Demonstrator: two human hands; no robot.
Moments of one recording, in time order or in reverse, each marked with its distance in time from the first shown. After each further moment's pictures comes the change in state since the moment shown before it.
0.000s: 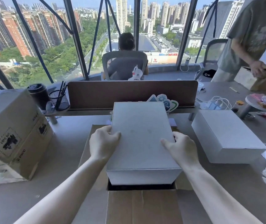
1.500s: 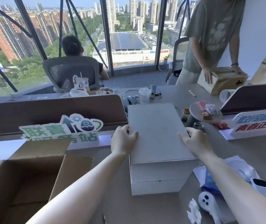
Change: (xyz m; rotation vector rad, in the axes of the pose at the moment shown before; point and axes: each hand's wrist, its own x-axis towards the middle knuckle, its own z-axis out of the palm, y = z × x) left_hand 0.007 0.315 0.407 -0.004 -0.227 0.084; right_hand 0.270 0.341 -0.284 -0.096 -0.036 0.164
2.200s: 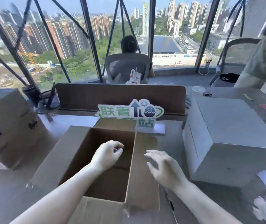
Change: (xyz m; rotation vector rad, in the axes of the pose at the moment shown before) left_hand -0.109 -0.259 -0.229 0.200 0.017 0.090; right_hand -0.219 -0.158 0.233 0.009 -0.230 -0.782
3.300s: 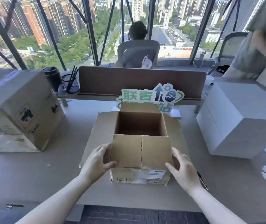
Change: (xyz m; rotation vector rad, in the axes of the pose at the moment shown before) left_hand -0.116 -0.200 -0.083 -0.022 -0.029 0.068; right_hand -0.072 -0.094 0.113 0.008 0.122 0.391
